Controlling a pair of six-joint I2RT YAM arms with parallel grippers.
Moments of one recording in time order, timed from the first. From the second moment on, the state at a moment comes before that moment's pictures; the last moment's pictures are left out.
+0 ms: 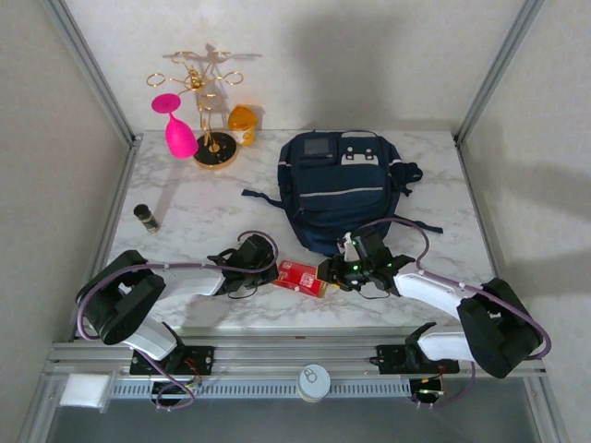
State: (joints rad) left arm -0.74 1.53 0.59 -0.01 0.01 -1.01; right arm 0.62 1.28 0.50 -0.10 -0.55 0.85
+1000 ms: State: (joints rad) left arm -0.68 1.46 1.15 -0.28 -0.11 -0.46; right arm 0.02 0.95 0.77 -0.46 -0.79 0.70
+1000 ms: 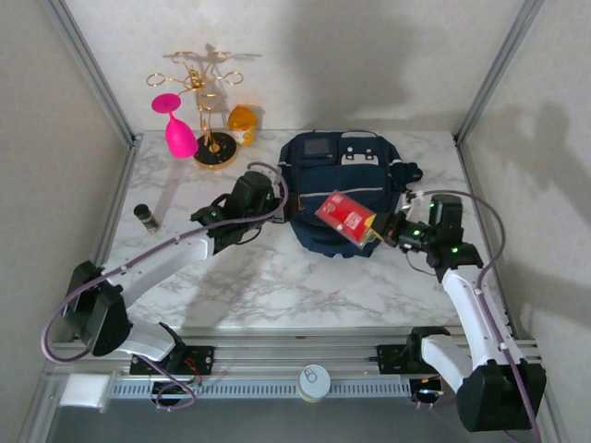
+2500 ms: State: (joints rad) left arm -0.68 2.07 1.73 -0.36 0.08 0.32; right arm -0.32 0.97 0.93 -0.87 -0.74 0.50
